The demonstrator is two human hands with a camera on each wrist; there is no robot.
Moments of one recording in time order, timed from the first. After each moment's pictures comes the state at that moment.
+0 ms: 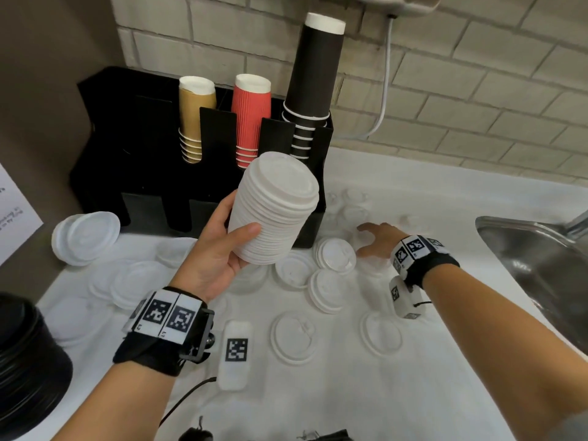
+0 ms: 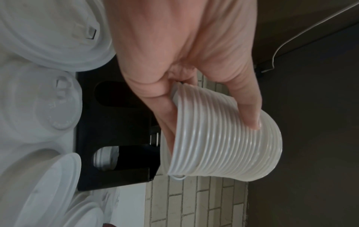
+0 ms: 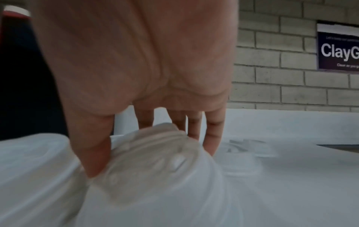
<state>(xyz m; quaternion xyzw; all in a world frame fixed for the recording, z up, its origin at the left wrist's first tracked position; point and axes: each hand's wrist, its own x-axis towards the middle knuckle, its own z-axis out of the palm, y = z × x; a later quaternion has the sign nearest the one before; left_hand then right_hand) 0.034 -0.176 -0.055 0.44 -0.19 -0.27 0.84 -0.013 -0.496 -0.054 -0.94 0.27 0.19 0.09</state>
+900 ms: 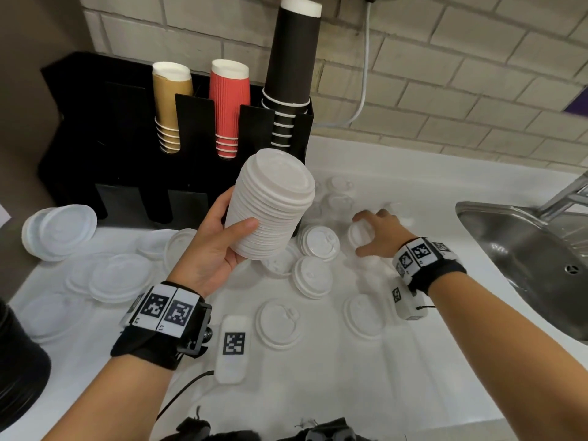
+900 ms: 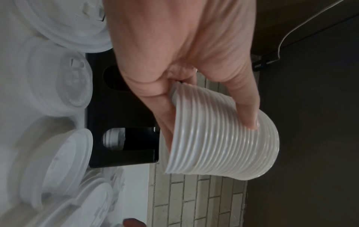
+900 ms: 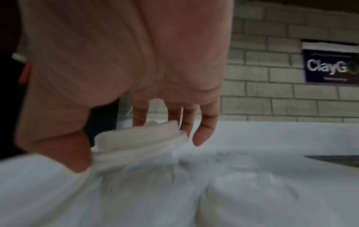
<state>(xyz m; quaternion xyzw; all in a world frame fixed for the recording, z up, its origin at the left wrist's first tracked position) 0.021 -0.193 -0.060 0.44 -0.19 -0.28 0.83 -0.054 -0.509 -0.055 -0.97 0.22 0.08 0.11</state>
